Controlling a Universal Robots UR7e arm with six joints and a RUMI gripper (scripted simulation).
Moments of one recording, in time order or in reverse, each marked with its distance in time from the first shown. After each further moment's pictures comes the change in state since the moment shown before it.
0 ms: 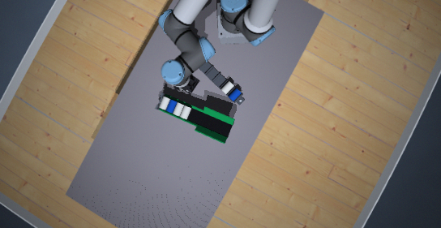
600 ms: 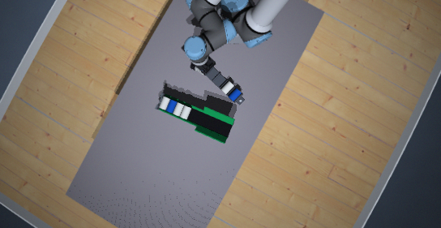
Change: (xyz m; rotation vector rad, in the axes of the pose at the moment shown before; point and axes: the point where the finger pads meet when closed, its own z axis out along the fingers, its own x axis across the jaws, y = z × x) arm 0.113 0.005 0.040 0.001 -0.004 0.164
